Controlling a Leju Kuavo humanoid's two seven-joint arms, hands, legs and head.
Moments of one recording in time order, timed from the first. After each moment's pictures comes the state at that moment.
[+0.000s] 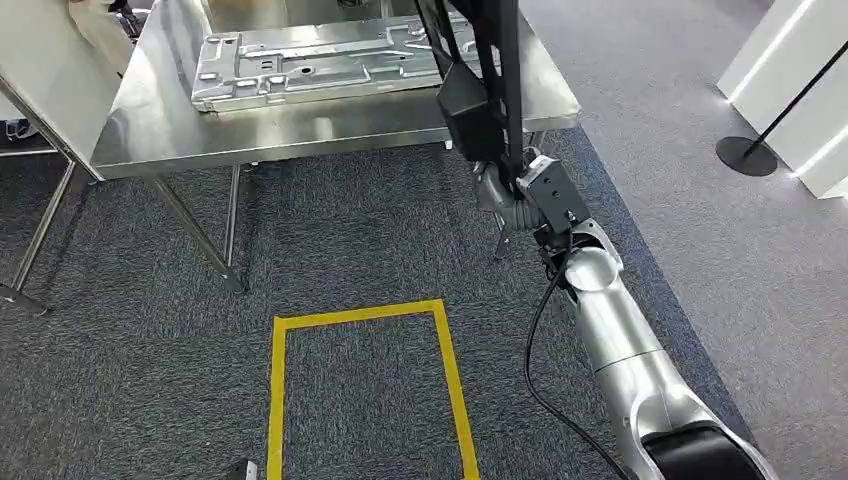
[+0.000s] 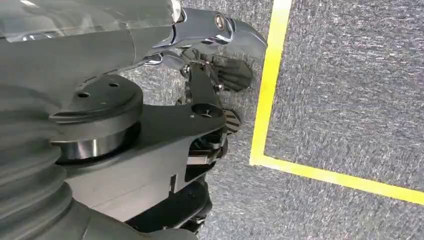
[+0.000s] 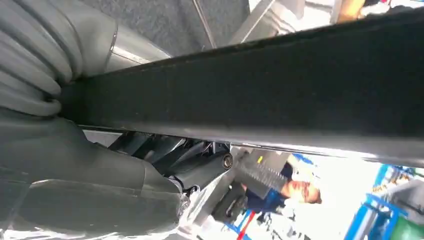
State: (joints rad) left arm -0.16 -0.22 1.07 -0.22 -0.52 0.03 -0.33; right arm -0.70 -0.01 0.20 -1.09 0.29 0.07 -0.50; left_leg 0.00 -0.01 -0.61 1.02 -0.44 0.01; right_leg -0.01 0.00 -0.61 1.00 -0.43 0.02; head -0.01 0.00
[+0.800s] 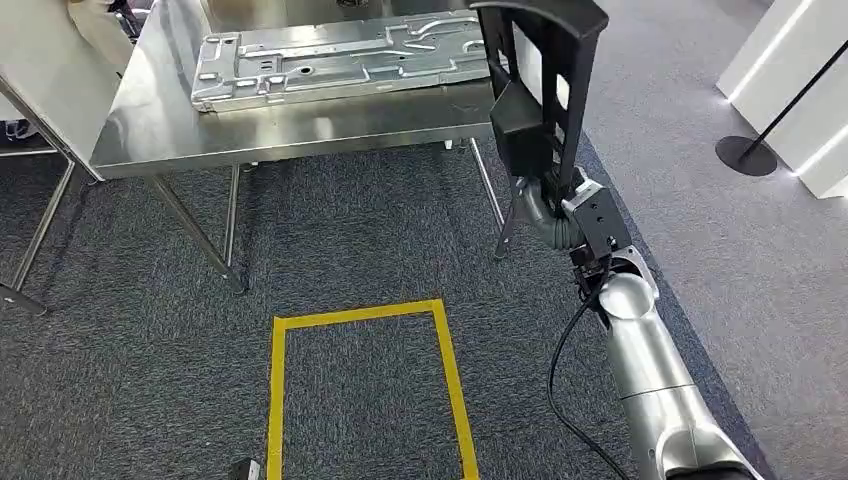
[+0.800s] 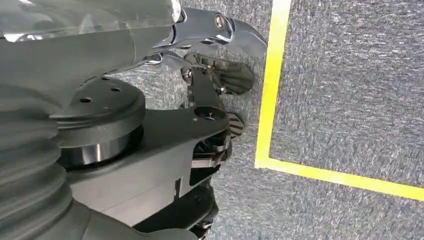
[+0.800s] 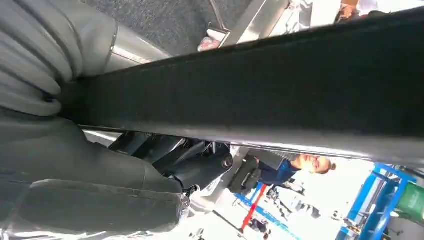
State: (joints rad) left arm -0.16 -0.21 1.04 -0.22 -0.54 0.03 -0.32; right arm -0.58 -0.07 0.12 -1.22 0.29 0.06 -0.50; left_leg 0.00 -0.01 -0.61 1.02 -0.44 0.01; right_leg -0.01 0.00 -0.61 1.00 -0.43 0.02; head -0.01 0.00
